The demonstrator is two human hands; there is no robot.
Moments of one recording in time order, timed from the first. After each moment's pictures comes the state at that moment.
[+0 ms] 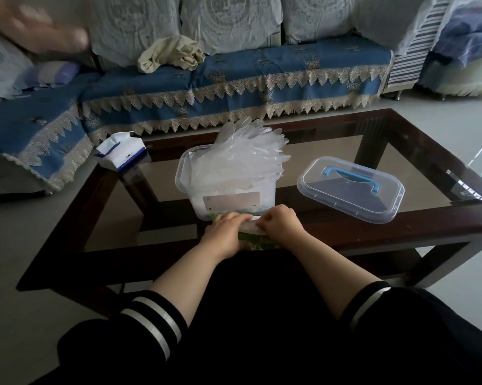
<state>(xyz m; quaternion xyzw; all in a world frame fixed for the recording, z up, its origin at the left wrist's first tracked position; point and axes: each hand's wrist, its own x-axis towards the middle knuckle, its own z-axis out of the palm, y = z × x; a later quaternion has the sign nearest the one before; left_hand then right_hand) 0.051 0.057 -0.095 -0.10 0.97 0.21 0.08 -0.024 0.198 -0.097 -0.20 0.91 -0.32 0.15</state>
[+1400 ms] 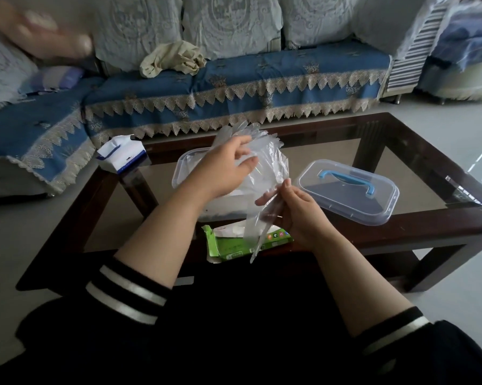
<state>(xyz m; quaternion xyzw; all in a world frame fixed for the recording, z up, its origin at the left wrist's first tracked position) 0.038 0.083 0.048 -0.07 0.94 0.33 -0.10 -0.003 0.240 -0.039 -0.17 0.50 -0.79 0.30</state>
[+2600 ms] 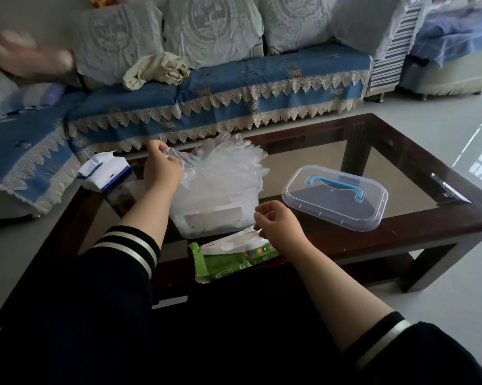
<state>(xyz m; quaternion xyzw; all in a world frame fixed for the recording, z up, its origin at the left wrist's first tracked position) -0.032 -0.010 0.007 -0.34 0.84 0.32 -0.30 -0.026 0.226 -0.070 -0.11 0.78 -0.59 0.15</state>
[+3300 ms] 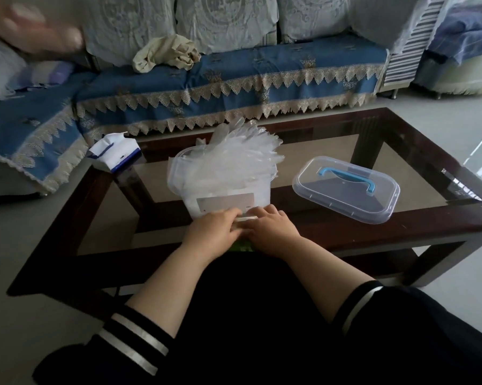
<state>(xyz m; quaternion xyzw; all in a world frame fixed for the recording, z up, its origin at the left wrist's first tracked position) 0.064 0.064 -0.062 -0.07 0.99 0.10 -0.03 -0.018 0.200 -0.095 -0.41 0.90 -0.10 0.09</state>
